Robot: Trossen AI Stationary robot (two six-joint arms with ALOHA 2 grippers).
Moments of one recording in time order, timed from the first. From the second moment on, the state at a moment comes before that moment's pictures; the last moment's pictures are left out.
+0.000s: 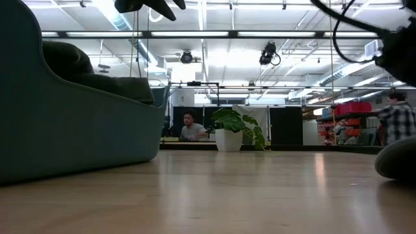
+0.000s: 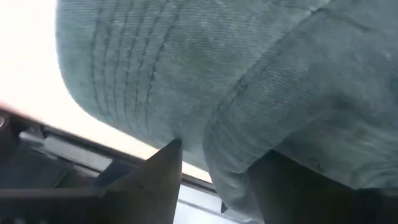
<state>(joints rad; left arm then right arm) -0.22 1.49 1.49 -0.91 -0.39 -0.95 0.69 1.78 1.07 -0.50 -0.25 1.97</state>
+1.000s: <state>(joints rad) -0.22 1.49 1.49 -0.91 -0.38 -0.96 0.68 1.73 1.08 -0.72 -0.08 1.40</state>
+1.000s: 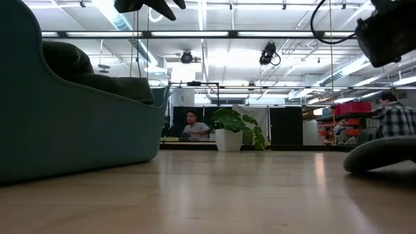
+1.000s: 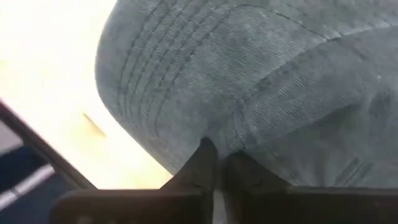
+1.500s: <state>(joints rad) -0.34 1.50 1.50 -0.72 -0.20 -1.10 0.54 1.73 1.50 -1.12 0.25 0.41</state>
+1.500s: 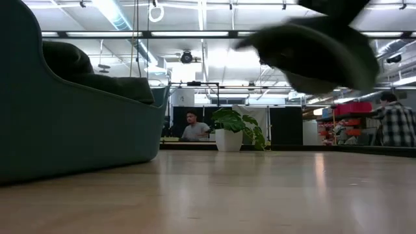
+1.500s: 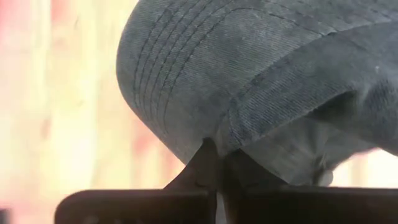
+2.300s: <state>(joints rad) -0.36 1.53 1.49 -0.80 -0.31 -1.06 0.40 1.73 1.56 -0.93 0.28 -0.17</state>
